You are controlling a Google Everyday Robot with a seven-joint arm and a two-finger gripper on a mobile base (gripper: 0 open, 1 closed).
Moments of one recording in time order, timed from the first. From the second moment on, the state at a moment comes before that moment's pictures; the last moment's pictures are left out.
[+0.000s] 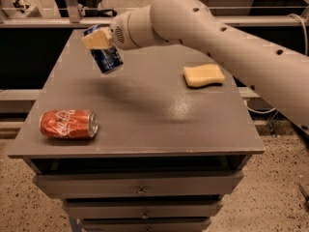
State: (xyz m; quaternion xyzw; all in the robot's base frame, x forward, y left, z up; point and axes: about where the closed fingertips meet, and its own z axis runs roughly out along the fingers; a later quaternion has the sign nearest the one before) arm 0.666 0.122 0.962 -0.33 0.76 0.29 0.48
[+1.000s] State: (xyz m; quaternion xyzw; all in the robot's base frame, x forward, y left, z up) arm 0.662 0.084 0.985 -0.33 0.69 0.31 0.56
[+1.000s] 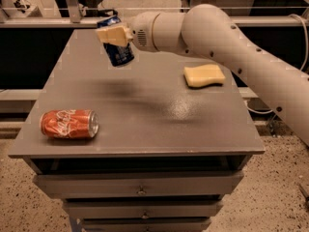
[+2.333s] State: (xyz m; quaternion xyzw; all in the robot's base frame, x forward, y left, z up) arm 0.602 0.072 0.923 -0.32 0.65 0.38 0.58
